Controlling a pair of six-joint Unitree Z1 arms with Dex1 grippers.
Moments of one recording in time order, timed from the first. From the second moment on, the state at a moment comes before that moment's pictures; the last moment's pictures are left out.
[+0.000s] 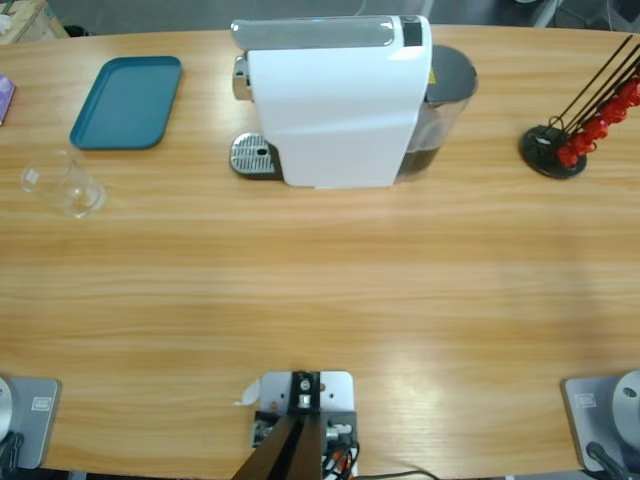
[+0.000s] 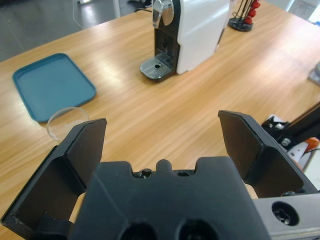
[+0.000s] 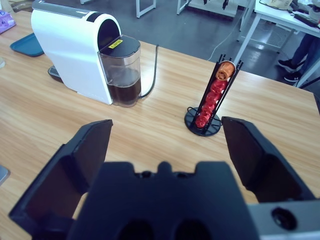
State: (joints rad) arm 0 -0.87 0.38 -0.64 0.63 0.15 -0.12; arm 1 0.48 0.32 -0.74 0.75 -0.12 -0.07
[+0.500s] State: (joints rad) arm 0 -0.87 0.39 -0.64 0.63 0.15 -0.12; arm 1 0.48 0.32 -0.74 0.75 -0.12 -0.07
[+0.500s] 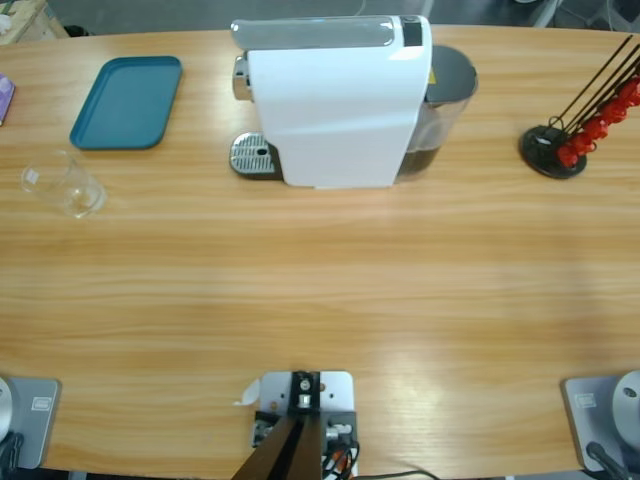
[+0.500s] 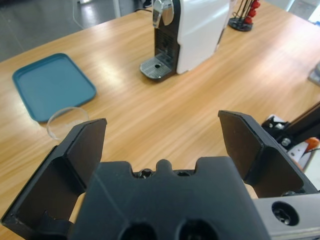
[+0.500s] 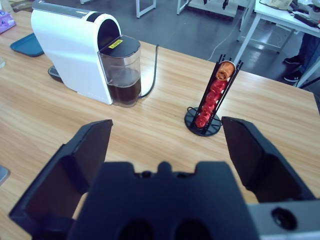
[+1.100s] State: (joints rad) arm 0 -0.86 1.06 -0.98 0.43 0.14 -0.22; arm 1 0.46 0.88 -1.32 0.99 -0.12 0.14
